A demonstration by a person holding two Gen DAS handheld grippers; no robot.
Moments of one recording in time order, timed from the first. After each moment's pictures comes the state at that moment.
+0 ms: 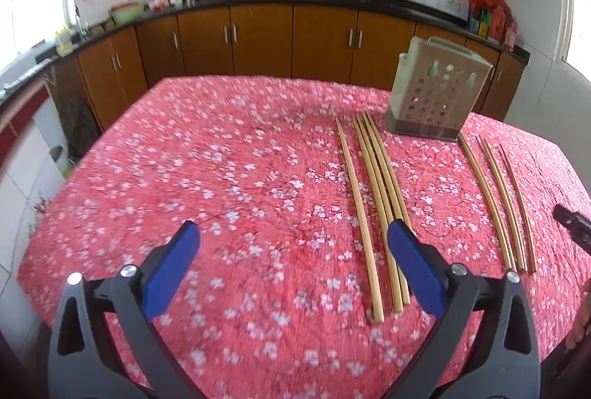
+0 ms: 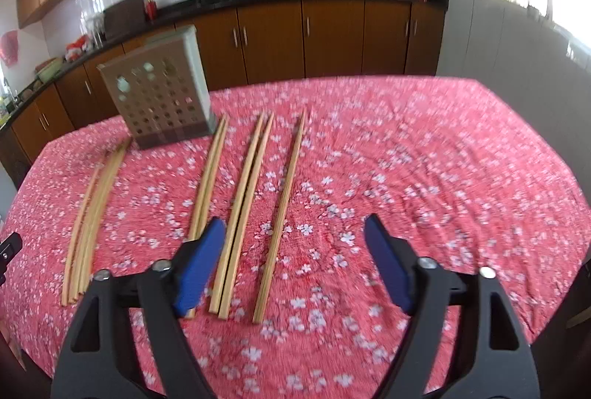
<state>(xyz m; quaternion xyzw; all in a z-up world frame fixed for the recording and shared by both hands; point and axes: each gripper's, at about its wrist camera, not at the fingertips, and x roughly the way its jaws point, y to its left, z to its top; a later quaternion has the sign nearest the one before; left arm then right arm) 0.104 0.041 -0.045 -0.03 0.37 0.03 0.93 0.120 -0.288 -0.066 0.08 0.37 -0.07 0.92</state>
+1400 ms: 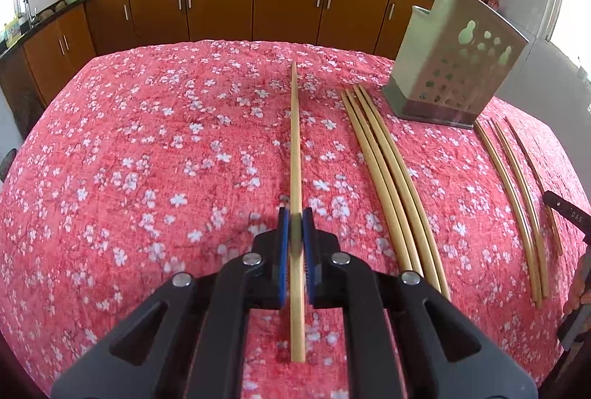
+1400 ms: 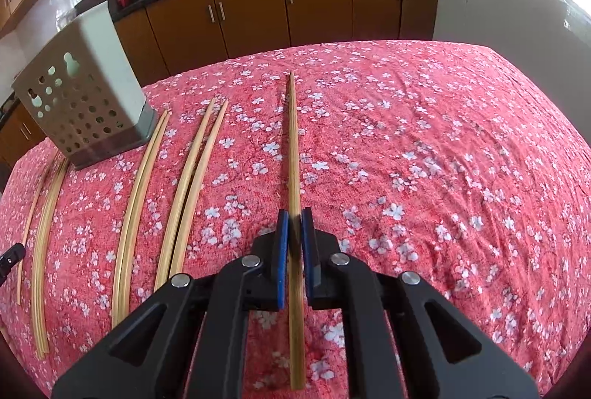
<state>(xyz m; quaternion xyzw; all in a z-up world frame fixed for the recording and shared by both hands) 0.215 0.039 -0.095 -0.03 0.44 -0.04 0.90 0.197 -0.330 -0.110 0.11 0.41 -0.08 0.90</state>
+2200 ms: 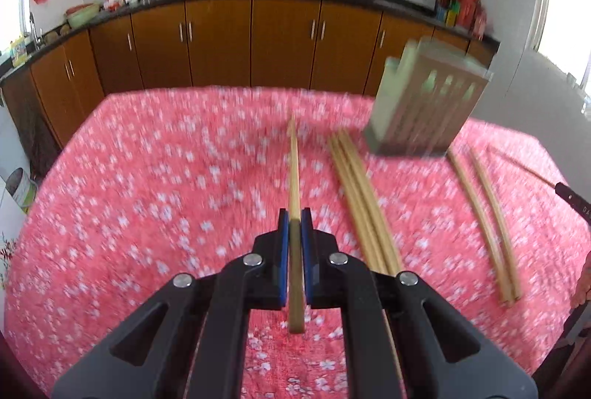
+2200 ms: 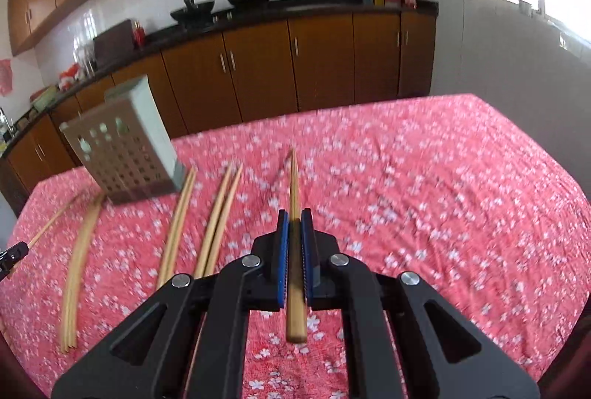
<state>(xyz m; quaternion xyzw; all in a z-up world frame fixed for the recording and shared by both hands) 0.176 0.048 -0.033 -0.02 0.37 -0.05 0.93 0.144 -0.335 -0.041 0.10 0.31 -0.08 0.94</state>
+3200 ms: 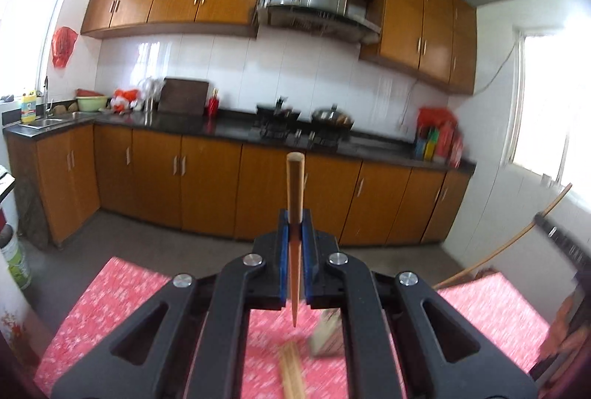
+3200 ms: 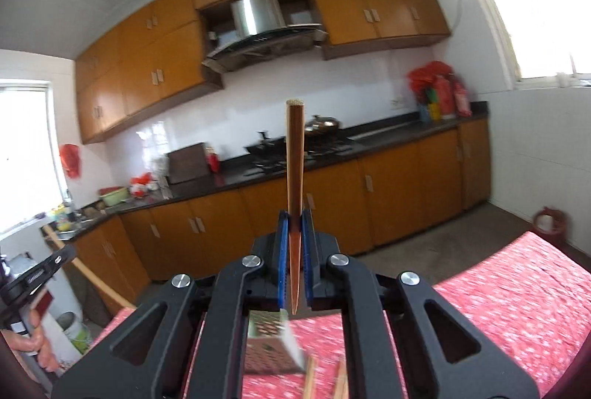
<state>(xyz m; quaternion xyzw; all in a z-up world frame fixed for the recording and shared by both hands) 0.207 0.021 0.195 -0.08 0.13 -0.06 0.99 0.167 -0.305 0.149 0.14 0.08 0.04 0.99</state>
